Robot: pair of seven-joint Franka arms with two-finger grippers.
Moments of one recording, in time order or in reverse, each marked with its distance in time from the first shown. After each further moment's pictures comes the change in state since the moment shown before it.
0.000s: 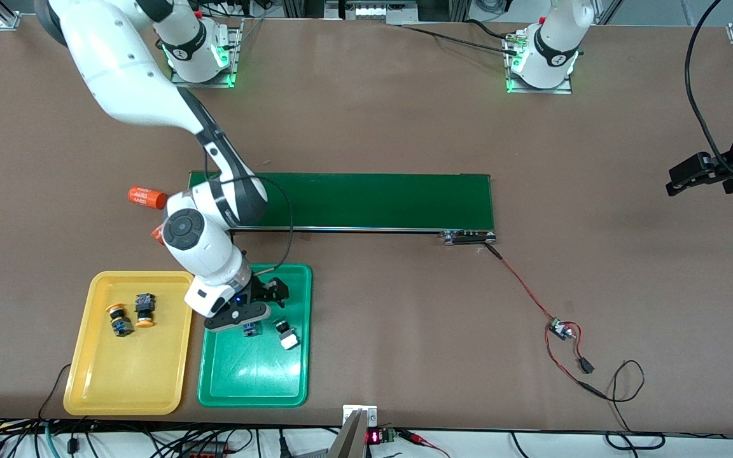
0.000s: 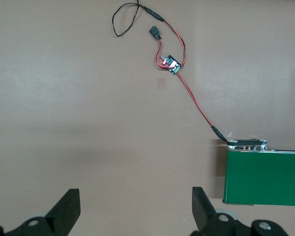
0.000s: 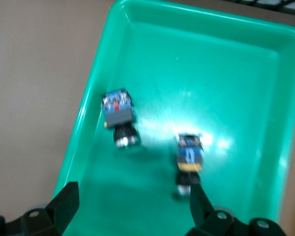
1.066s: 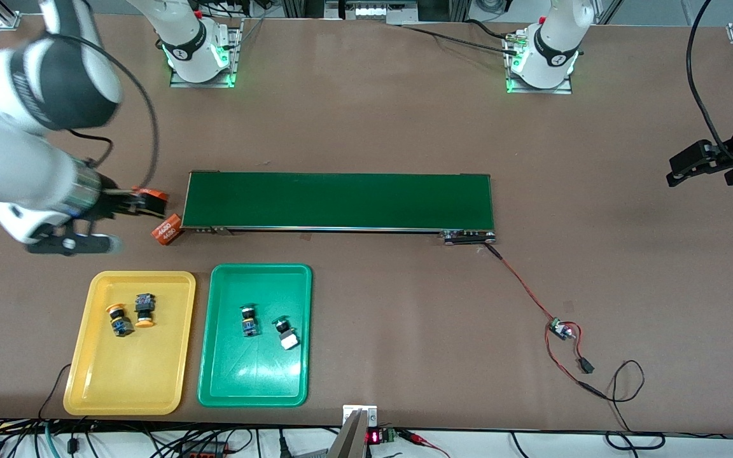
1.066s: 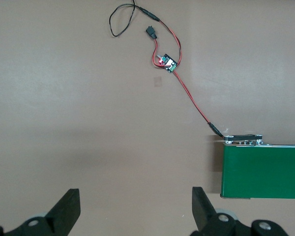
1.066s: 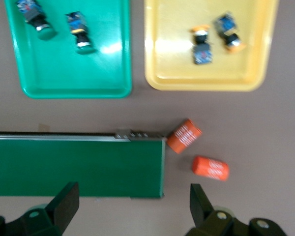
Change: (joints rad) left arm -0.001 -0.026 -0.009 0.001 0.000 -0.021 0.007; right arm -0.221 -0.477 -0.014 -0.043 0.108 -0.795 0.023
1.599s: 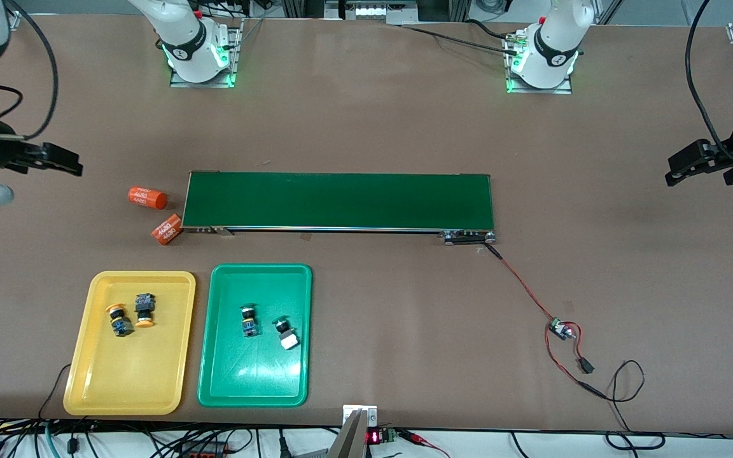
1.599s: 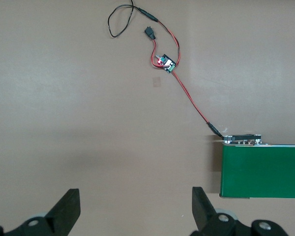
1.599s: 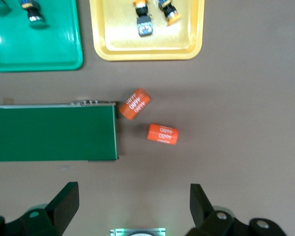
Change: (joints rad) left arm -0.001 -0.003 -0.005 0.000 0.000 -0.001 0.000; right arm -0.088 -0.183 -0.096 -0.115 0.005 -0.085 -0.189
